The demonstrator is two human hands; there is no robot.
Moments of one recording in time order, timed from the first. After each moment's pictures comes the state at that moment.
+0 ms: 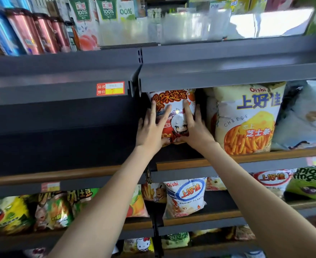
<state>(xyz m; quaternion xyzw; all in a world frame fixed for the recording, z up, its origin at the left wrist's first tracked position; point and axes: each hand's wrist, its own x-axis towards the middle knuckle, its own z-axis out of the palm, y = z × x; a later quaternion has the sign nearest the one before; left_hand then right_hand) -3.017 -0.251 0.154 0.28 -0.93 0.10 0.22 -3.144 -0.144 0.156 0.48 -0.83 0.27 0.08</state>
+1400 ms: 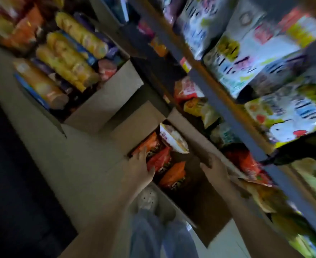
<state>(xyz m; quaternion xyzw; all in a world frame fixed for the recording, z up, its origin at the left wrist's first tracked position) -2.650 -0.058 -0.445 0.79 -0.45 -0.42 0.00 -2.886 -0.124 -0.460 0.52 -0.72 -0.05 -0.46</state>
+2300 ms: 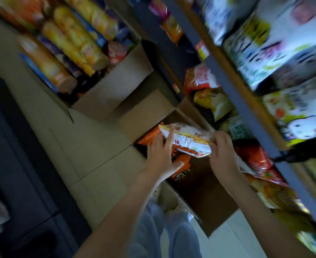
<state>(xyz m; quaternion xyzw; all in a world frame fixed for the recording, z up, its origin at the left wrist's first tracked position) -2.680 -0.069 -0.448 0.73 -0.54 -0.41 0.05 -2.848 -0.129 -0.423 0.71 -0.62 0.08 -0.33</state>
